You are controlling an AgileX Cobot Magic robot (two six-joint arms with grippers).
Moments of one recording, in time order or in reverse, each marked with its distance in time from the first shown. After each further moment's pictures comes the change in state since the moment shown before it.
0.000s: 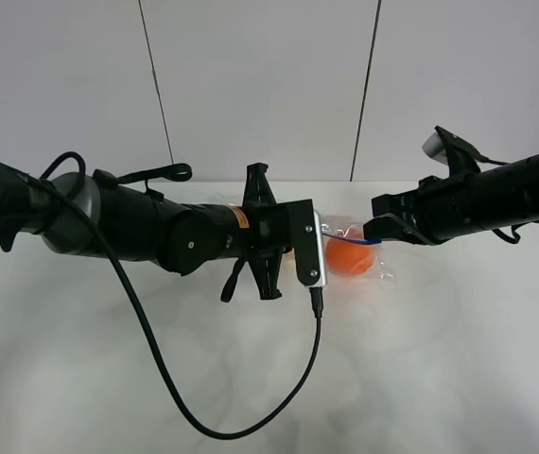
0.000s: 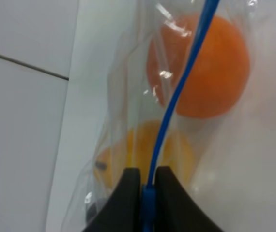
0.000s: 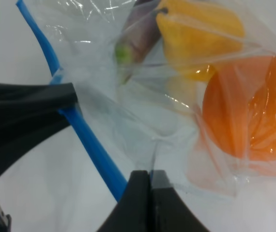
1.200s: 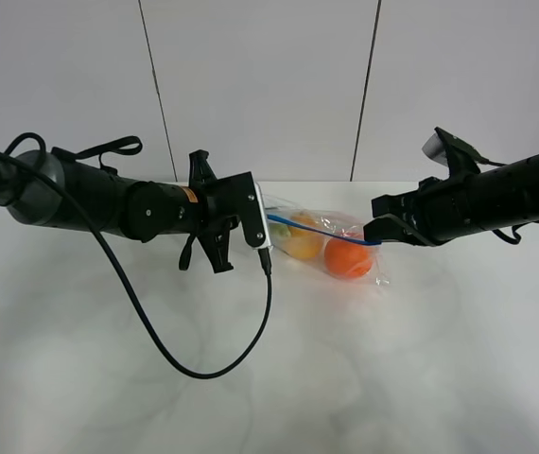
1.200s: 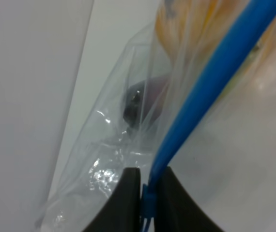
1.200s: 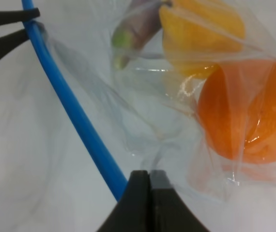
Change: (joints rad) left arm 0.191 0.000 0.000 0.000 0.052 0.000; right arm 0.000 0.000 0.000 -0.015 0.000 0.020
